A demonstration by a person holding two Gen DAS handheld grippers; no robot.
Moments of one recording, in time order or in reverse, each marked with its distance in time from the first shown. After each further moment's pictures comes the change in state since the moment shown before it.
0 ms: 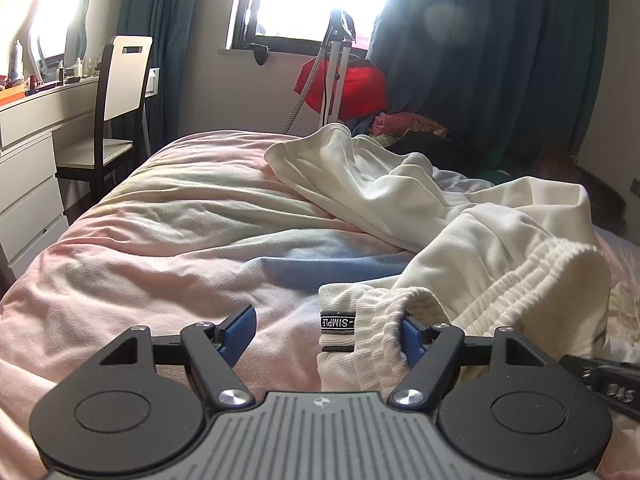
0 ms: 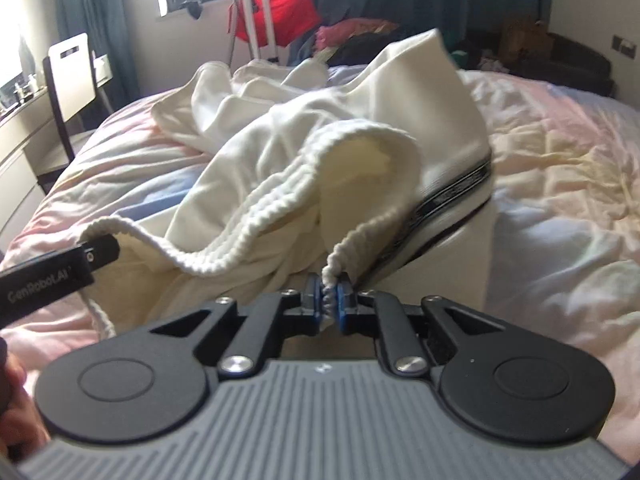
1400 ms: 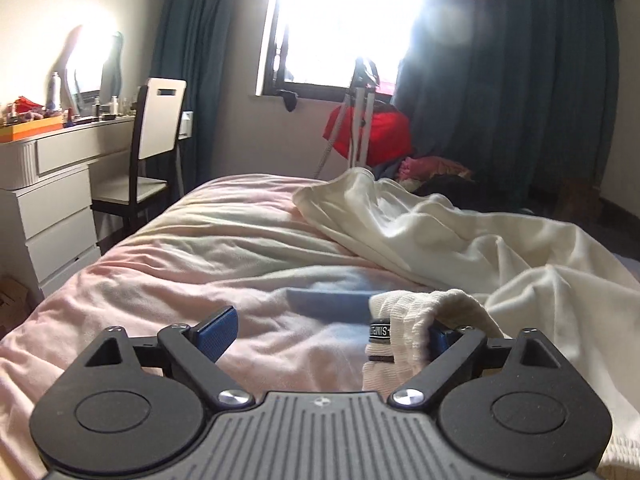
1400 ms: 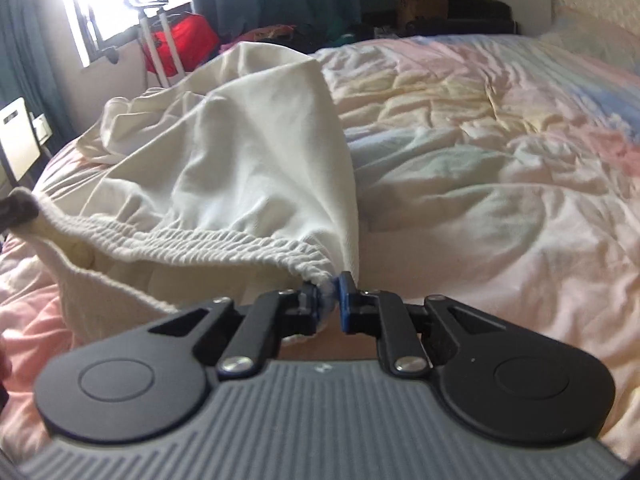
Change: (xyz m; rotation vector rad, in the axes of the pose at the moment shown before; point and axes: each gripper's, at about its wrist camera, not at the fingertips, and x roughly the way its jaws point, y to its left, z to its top) left arm -0.020 -0.007 -0.005 -0.042 -0.160 0.136; right arm -0.083 -0.120 -0.093 0.223 -0.013 -0.043
